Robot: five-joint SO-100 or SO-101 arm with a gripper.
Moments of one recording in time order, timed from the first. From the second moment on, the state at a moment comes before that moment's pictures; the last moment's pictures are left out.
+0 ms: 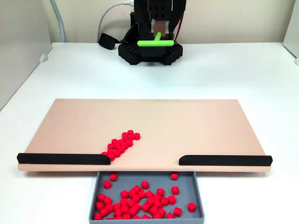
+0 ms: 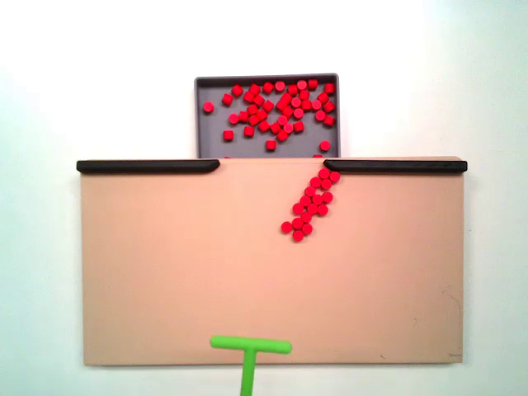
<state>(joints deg) -2.4 110.1 98.8 98.3 -79.5</state>
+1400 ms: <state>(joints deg) 2.7 117.7 107.4 96.8 -89.2</state>
